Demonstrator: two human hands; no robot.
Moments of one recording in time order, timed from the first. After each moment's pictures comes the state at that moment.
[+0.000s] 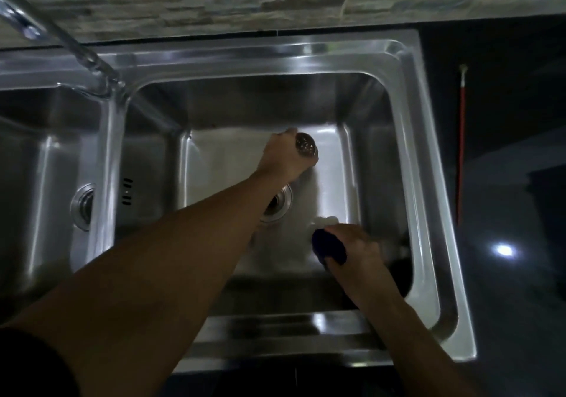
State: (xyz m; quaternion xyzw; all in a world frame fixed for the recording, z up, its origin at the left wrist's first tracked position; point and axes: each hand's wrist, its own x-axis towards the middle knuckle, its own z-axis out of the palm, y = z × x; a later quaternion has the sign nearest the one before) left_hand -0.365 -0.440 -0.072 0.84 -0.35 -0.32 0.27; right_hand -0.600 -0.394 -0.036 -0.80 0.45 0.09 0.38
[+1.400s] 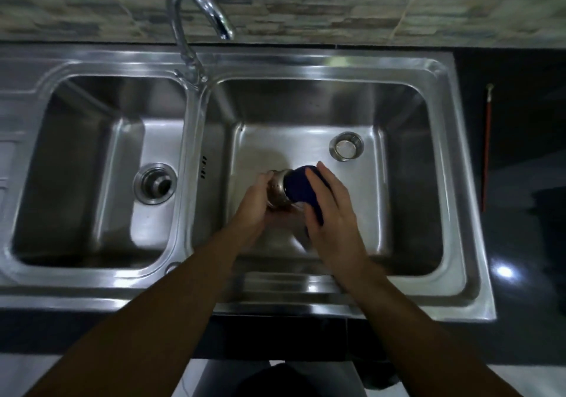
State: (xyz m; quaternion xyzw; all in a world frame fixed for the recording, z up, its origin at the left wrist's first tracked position) left_hand -0.351 -0.259 -0.007 0.62 0.06 -0.54 0.56; right_hand -0.496 -0.319 0.015 -0.87 0.32 -0.20 0.33
